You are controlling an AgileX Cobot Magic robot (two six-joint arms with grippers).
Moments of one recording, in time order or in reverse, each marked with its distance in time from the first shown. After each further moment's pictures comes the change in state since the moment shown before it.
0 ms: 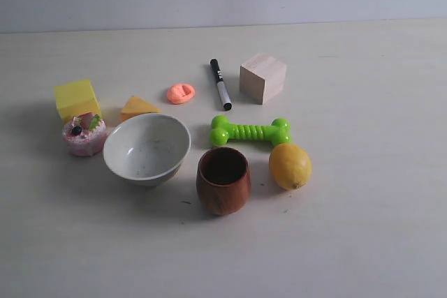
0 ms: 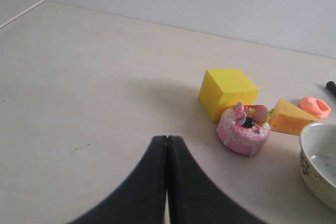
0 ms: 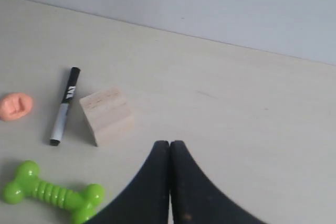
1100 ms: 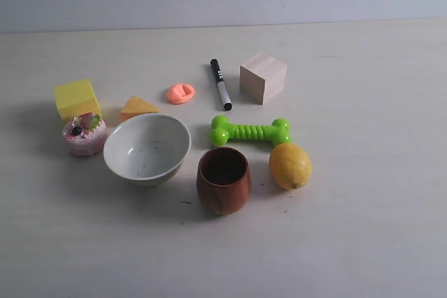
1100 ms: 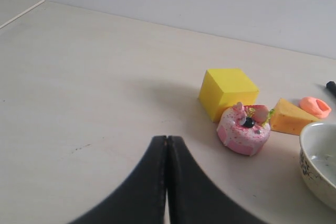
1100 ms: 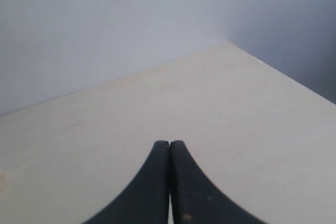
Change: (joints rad) left arm 0.000 0.000 0.000 0.000 0.000 0.000; right arm -0.635 -0.982 0.921 0.121 -0.409 0.056
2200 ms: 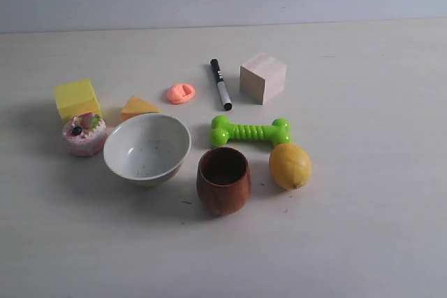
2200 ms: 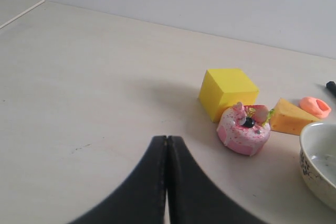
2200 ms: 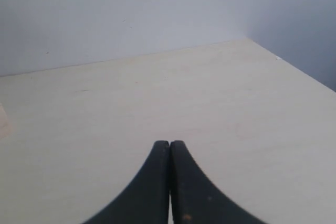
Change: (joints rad) left arm 0.000 0.000 0.000 0.000 0.000 0.000; right arm 0.000 -0.262 0.199 0.341 0.041 -0.461
